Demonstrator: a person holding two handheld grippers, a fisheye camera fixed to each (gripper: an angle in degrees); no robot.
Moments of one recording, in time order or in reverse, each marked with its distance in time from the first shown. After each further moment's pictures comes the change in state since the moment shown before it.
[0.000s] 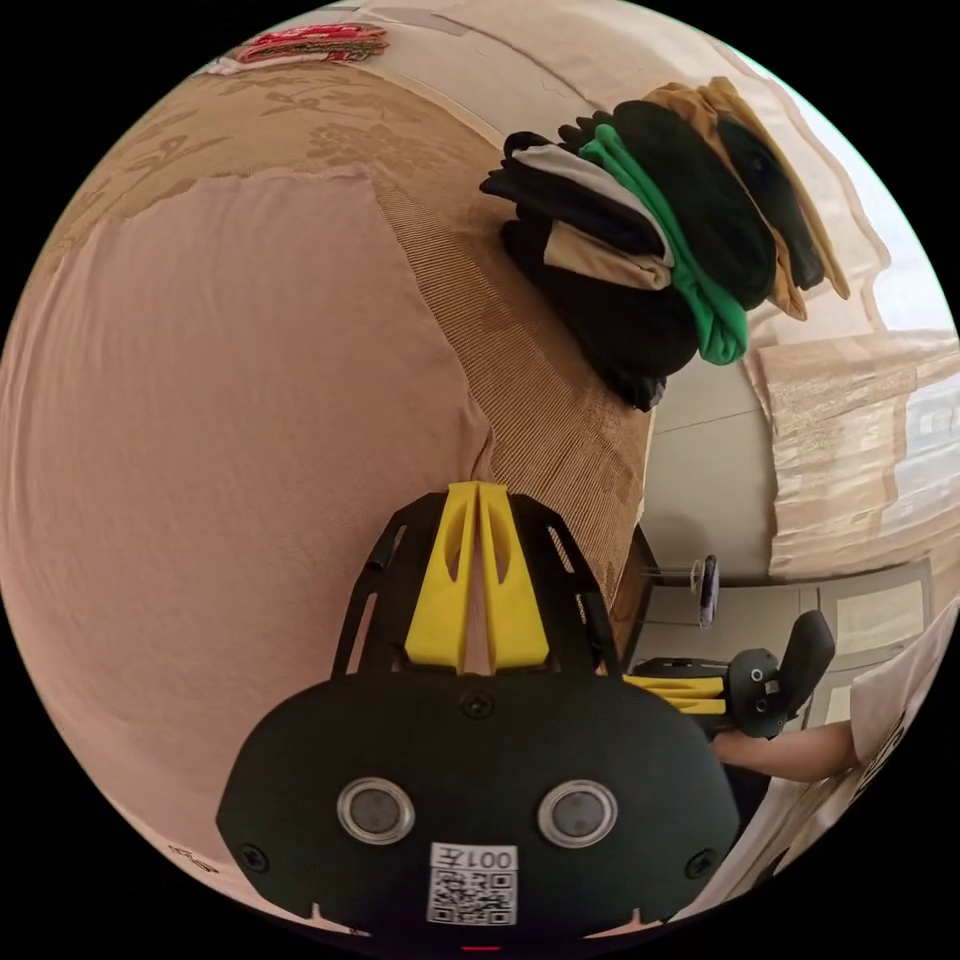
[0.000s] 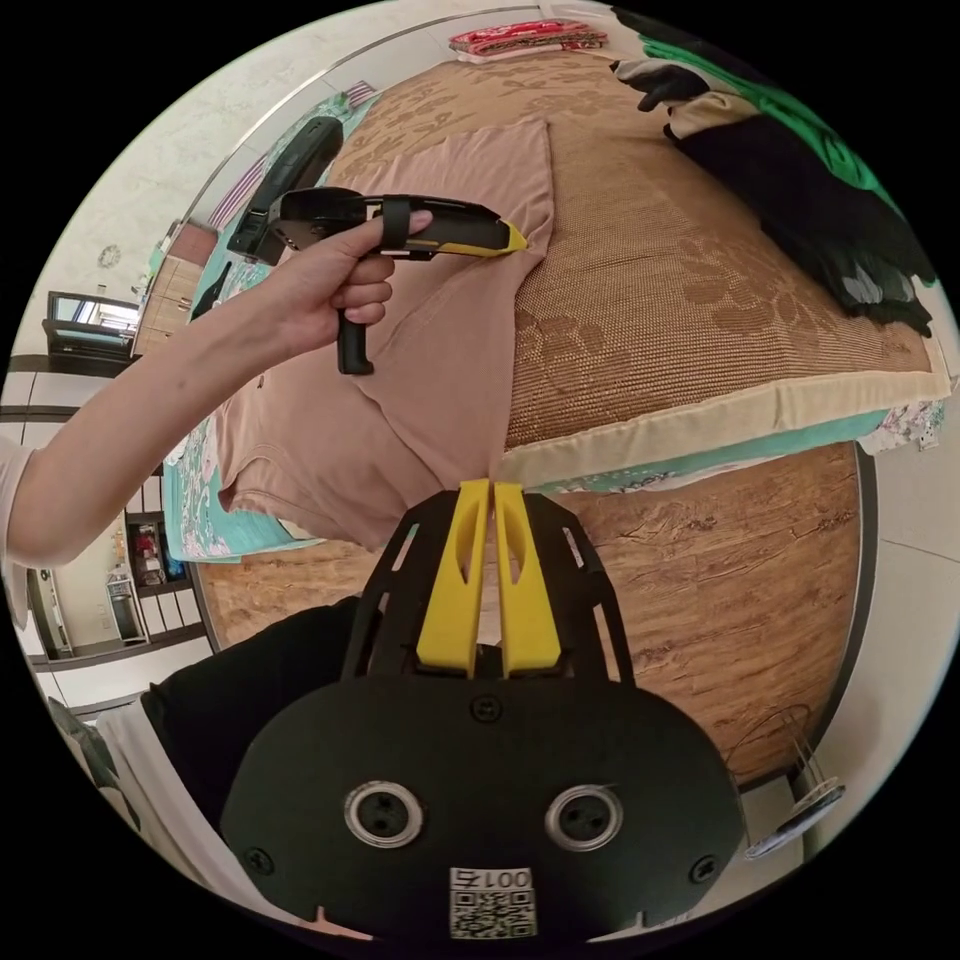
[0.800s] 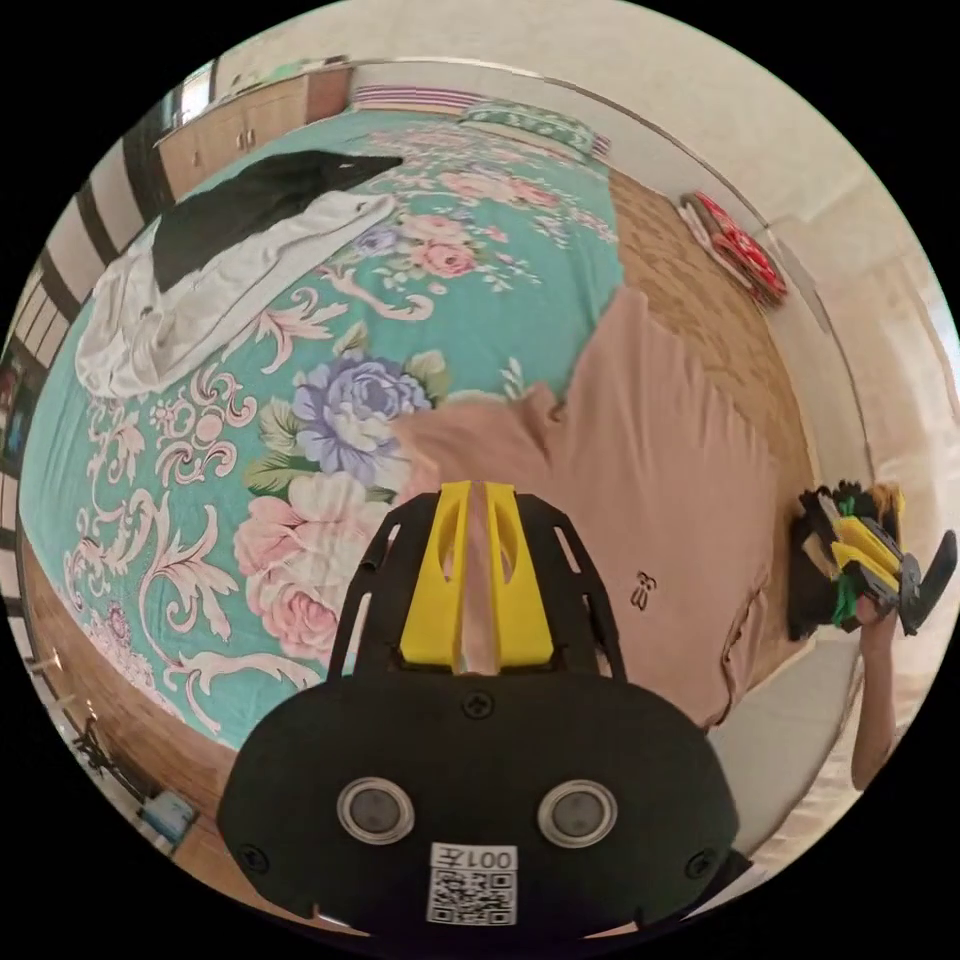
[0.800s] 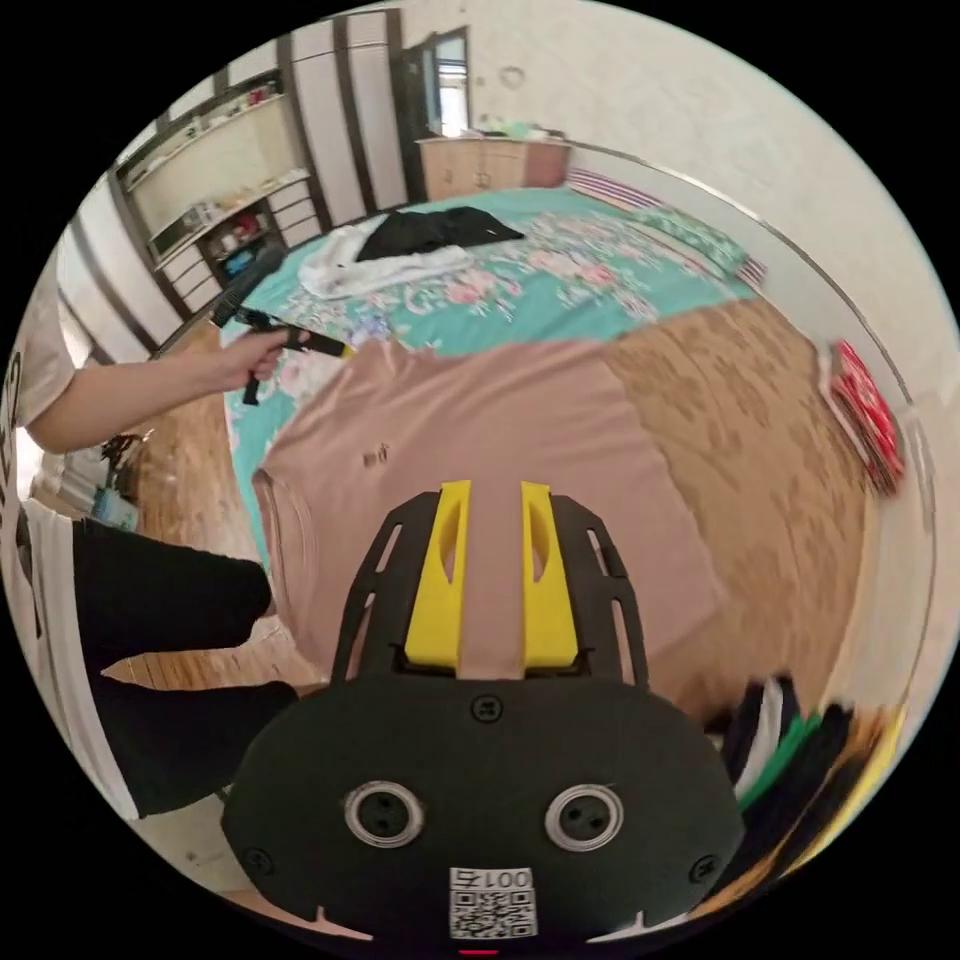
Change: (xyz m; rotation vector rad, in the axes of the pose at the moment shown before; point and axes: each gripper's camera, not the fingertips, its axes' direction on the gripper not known) left arm -0.164 0.374 -0.309 0.482 -0.514 -0.823; right arm -0.315 -0.235 -0.086 0.143 0.091 -1.112
